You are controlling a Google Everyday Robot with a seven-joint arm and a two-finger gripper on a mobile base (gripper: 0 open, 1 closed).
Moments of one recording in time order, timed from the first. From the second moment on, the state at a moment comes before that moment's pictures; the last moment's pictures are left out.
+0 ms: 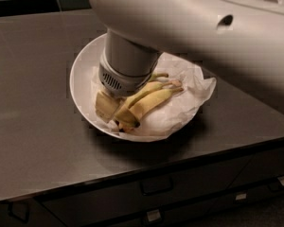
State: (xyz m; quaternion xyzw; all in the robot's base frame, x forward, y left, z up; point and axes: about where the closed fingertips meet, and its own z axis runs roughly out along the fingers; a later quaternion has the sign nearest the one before) arm 0.460 0.042 0.910 -0.46 0.86 0.03 0.20
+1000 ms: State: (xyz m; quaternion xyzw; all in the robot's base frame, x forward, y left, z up) arm 0.463 0.033 0.882 -0.45 0.88 0.02 0.16
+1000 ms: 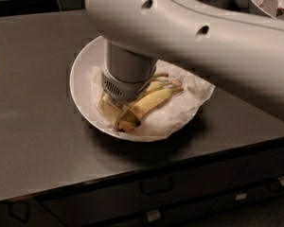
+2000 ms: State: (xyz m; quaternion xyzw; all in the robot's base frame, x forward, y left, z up) arm 0.463 0.011 0.903 -0.46 0.85 0.10 0.24
